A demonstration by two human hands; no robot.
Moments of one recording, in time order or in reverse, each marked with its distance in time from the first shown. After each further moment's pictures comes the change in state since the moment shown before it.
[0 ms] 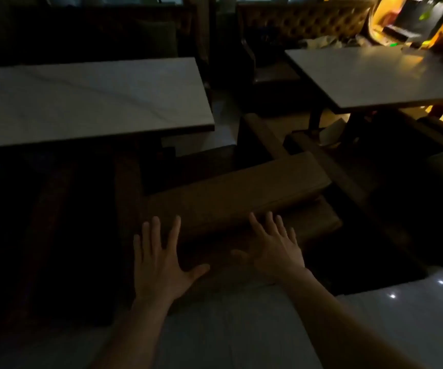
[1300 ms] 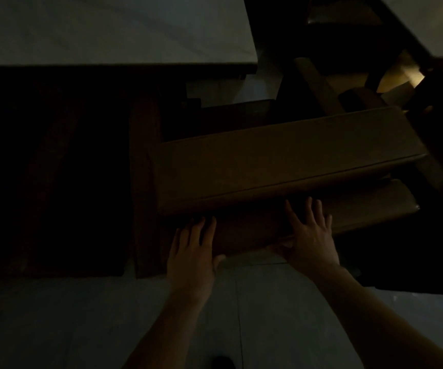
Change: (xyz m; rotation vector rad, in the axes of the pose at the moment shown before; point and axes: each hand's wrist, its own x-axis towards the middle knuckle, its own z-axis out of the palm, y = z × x) left_hand 0.010 -0.018 0.154 -0.091 0.085 0.037; right_hand 0.077 0.033 0.117 -0.188 0.023 -0.057
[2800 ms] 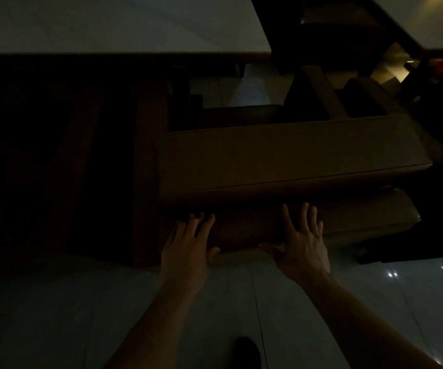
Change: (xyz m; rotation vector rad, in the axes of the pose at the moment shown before) left_hand -0.069 -0.119 -0.030 0.012 -0.015 0.108; right_hand -0.097 -0.123 0.055 0.085 0.103 0.080
